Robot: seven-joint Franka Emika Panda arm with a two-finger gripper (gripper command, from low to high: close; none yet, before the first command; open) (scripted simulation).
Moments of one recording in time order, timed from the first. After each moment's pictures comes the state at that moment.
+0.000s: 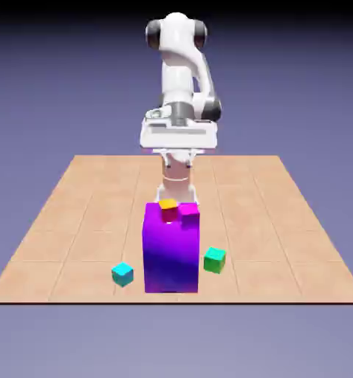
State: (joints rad) arm -0.01 -0.58 0.04 -2.81 0.01 3.04 0.77
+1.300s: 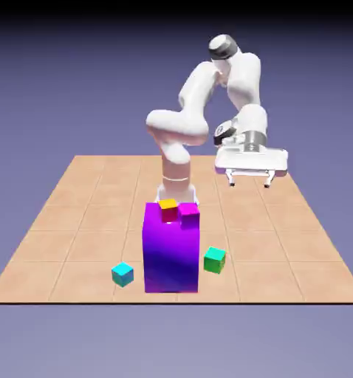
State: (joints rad) arm -0.67 -0.93 1.46 -2.88 0.26 3.30 1.76
